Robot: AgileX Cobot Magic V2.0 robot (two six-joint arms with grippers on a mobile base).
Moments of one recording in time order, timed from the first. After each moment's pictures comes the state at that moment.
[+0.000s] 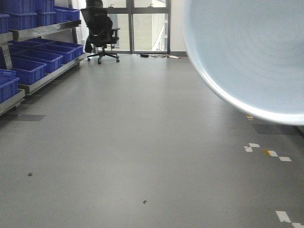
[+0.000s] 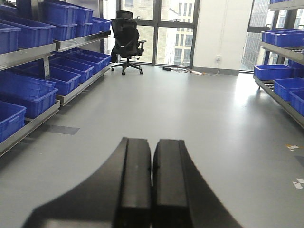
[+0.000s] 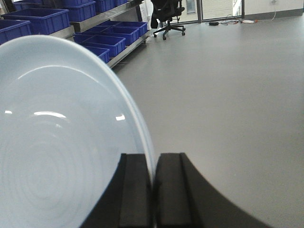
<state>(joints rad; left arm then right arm) 0.00 0.15 -0.16 -0.23 0.07 0.19 0.26 0.47 -0.25 0.16 -0.07 0.06</state>
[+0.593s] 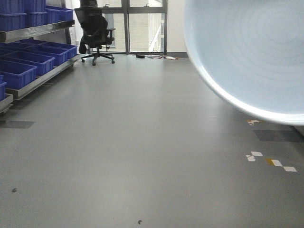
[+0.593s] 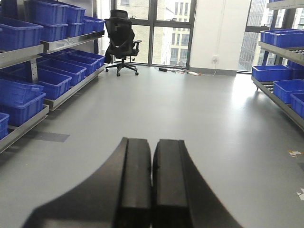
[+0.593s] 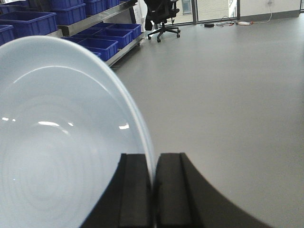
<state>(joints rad) 0.00 0.15 -0.16 -0.23 0.07 0.19 0.26 0.47 -0.25 0.16 -0.07 0.06</state>
